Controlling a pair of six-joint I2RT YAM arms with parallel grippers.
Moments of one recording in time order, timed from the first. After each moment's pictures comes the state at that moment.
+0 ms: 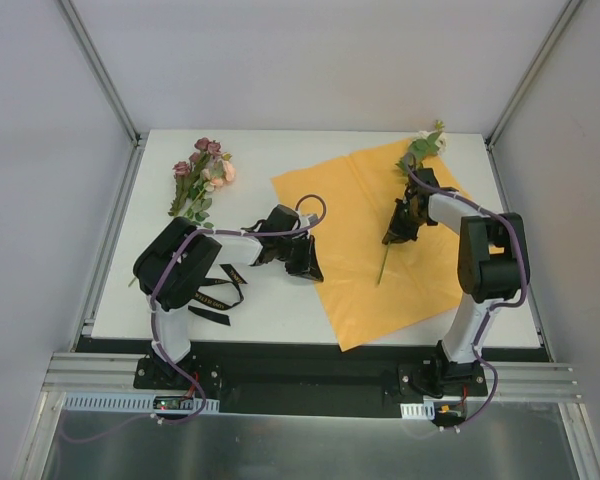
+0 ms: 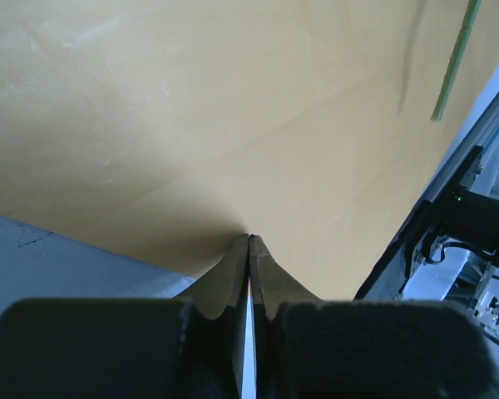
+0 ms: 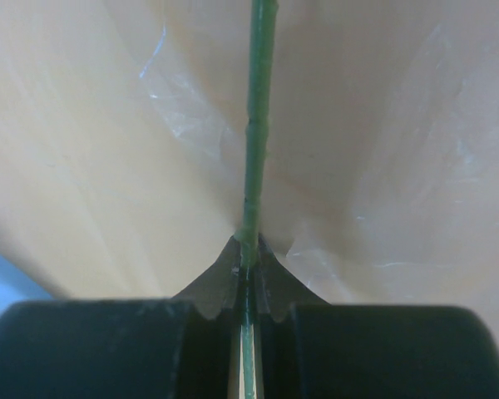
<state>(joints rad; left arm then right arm) -0.66 1.89 0.96 0.06 0.60 -0.64 0.13 1.88 1.21 -0.55 -0.23 0.46</state>
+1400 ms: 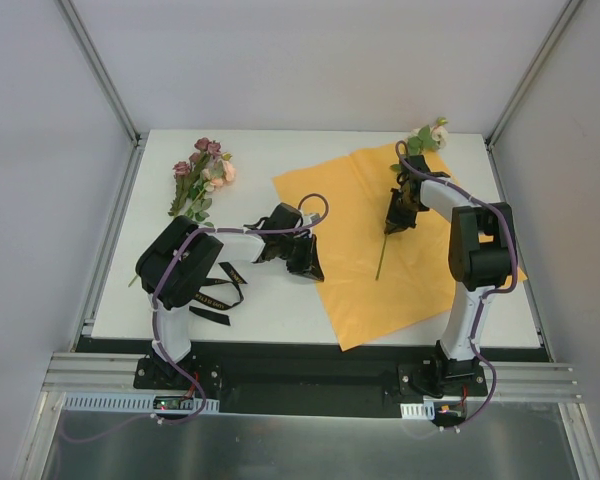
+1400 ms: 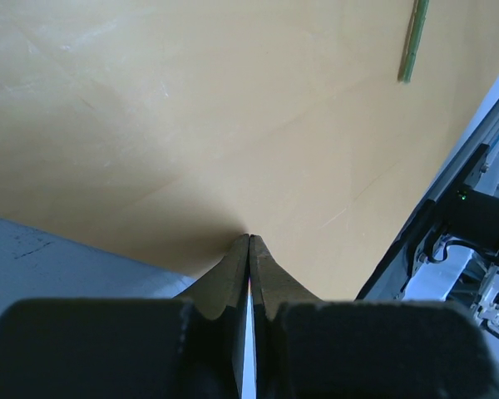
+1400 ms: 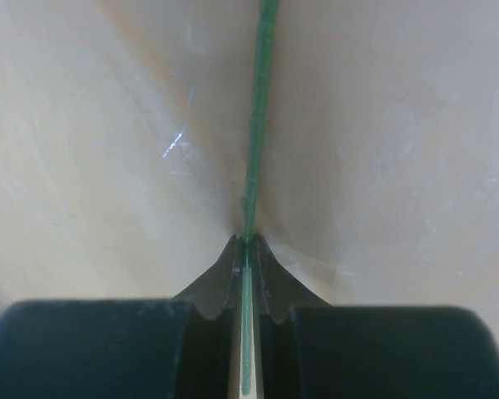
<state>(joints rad) -0.66 1.91 1.00 0.00 0.59 -0.62 0.16 2.00 1.41 -0.66 -0.09 0.41</state>
